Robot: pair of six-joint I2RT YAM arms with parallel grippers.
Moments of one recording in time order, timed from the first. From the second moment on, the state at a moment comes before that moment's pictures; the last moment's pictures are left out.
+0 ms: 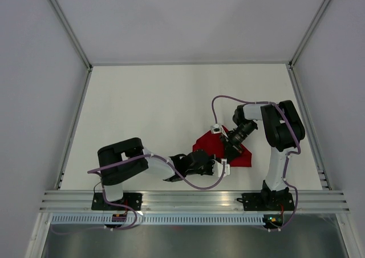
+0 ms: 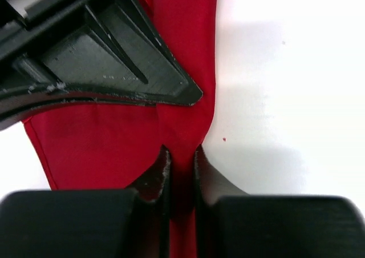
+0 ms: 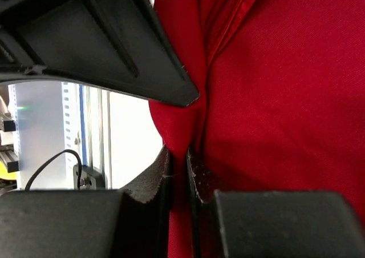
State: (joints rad) left arm -1.25 1.83 0.71 0.63 0.00 0.52; right arm 0.25 2.02 1.08 -1.19 -0.90 -1.31
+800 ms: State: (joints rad) left arm -1.01 1.88 0.83 0.49 0.43 0.02; right arm 0.09 1.64 1.07 -0.86 -0.79 -1.10
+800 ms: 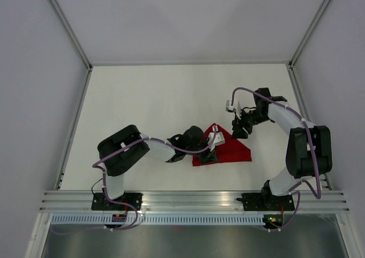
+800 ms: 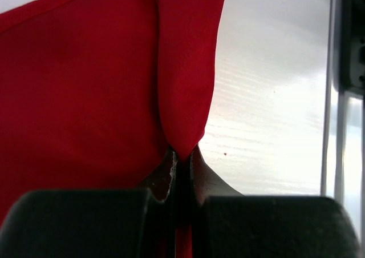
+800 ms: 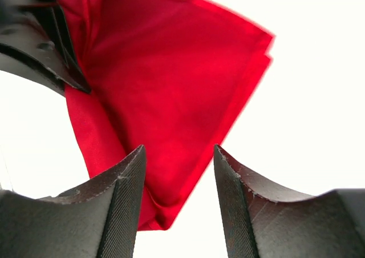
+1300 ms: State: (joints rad) left arm -0.91 2.00 0.96 0.39 0.68 -0.18; right arm 0.16 1.16 0.65 -0.69 -0.75 -1.11
